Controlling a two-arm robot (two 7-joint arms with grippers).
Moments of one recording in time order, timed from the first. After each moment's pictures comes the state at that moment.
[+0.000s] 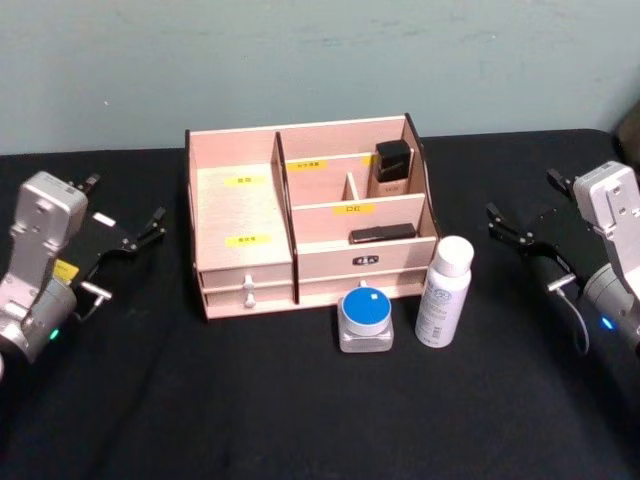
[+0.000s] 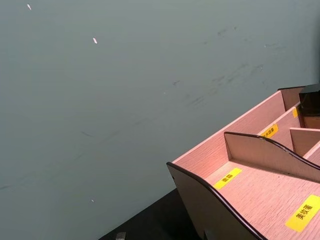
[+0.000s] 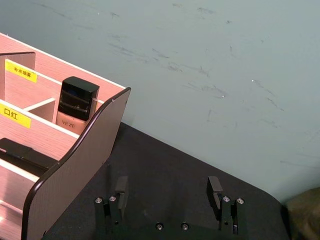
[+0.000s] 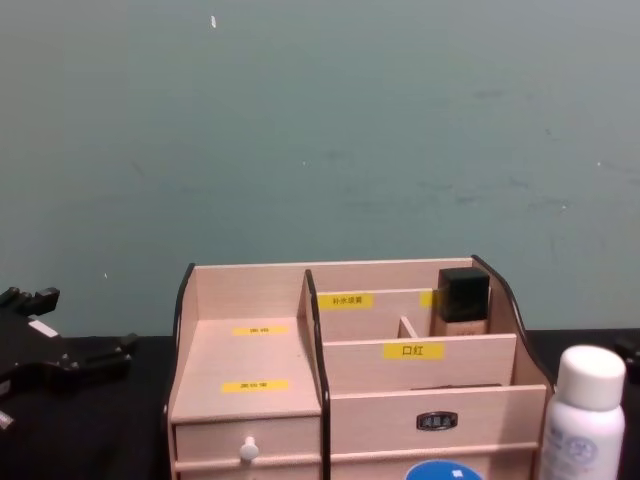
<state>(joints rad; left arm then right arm) -0.20 0.60 0.45 -1.41 -0.25 -0.12 0.03 0.20 0.60 -0.45 -1.41 0.25 -0.12 -0.03</state>
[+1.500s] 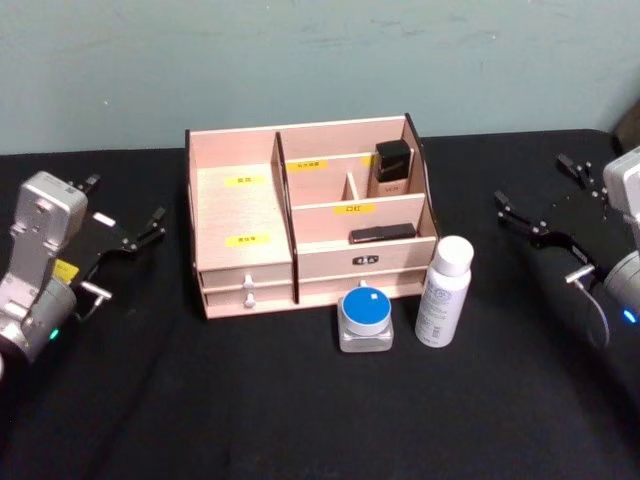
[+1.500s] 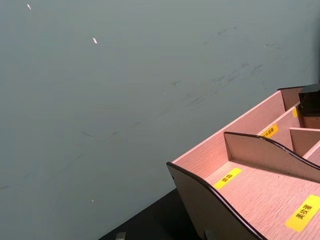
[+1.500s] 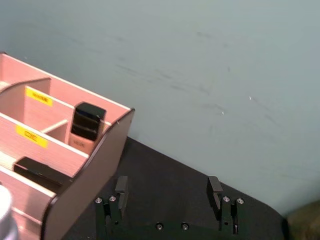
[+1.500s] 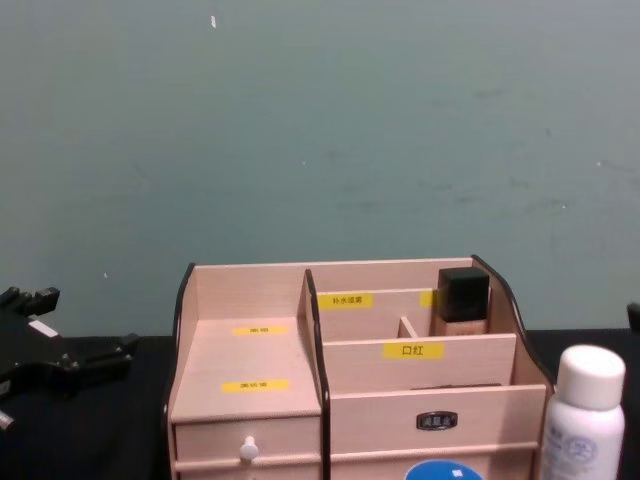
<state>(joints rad) -0.20 0.60 0.45 -1.41 -0.25 -0.12 0.03 0.14 0.64 -0.37 -1.53 0.29 -0.10 0.04</state>
